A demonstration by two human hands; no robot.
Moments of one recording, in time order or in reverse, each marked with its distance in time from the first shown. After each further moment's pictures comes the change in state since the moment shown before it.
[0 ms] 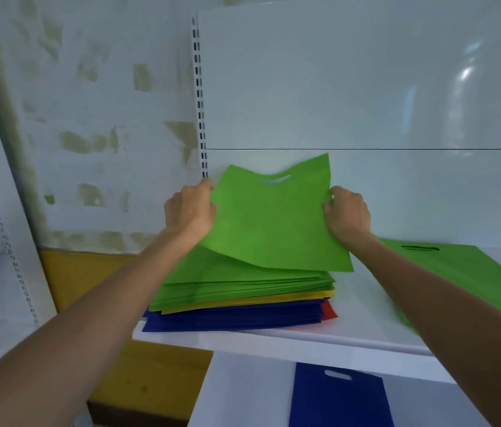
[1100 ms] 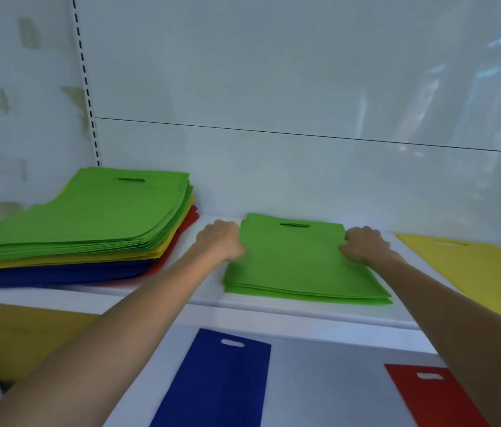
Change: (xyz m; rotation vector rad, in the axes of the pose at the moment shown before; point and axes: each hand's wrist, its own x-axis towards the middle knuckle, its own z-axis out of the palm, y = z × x) left_hand -0.099 0.271 0.096 -0.010 -0.541 0.112; right_hand -0.002 0.307 -0.110 -0.423 -0.444 0.190
